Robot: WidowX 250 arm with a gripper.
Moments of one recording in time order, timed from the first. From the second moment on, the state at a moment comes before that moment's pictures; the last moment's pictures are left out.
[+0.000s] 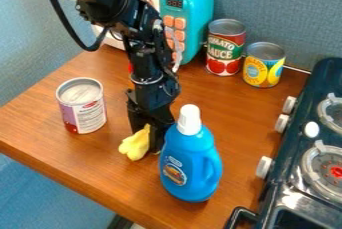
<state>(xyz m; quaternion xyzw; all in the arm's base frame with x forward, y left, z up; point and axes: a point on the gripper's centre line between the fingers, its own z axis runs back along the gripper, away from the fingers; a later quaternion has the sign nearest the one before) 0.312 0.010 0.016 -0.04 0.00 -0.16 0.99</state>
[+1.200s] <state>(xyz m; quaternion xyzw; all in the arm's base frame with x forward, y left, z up) 0.338 0.191 0.128 -0.01 -0.05 0.00 1.00</state>
